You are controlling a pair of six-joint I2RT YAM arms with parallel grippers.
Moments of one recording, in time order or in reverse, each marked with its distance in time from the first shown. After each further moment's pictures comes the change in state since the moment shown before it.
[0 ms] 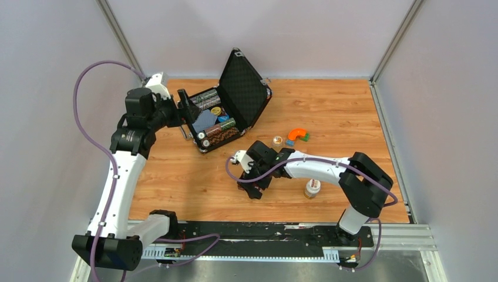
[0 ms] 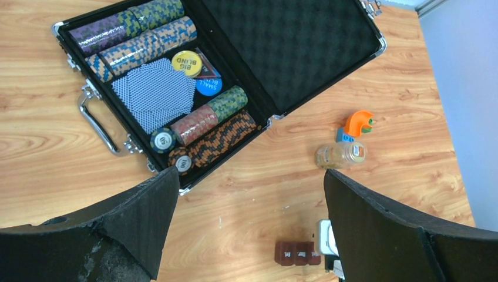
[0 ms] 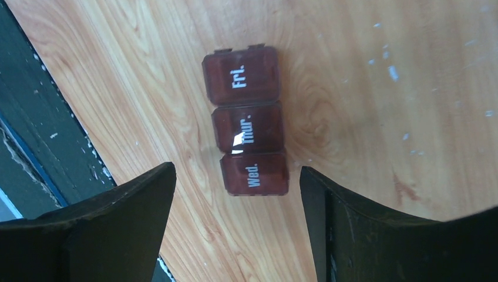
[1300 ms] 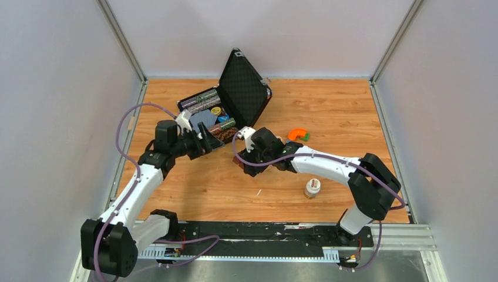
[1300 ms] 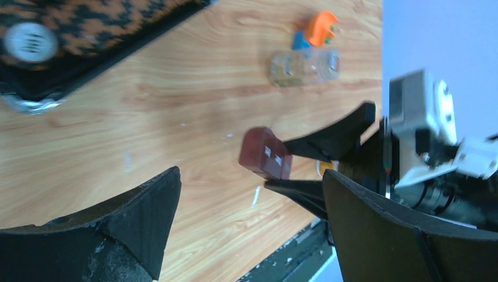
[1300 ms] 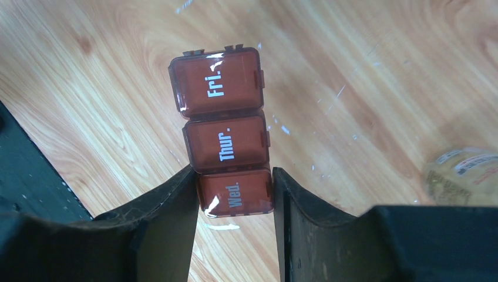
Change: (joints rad) left arm -0.071 -0.060 -0.521 0.287 0.214 -0.291; right arm -0.047 -0.050 -0.002 0.167 0.150 0.217
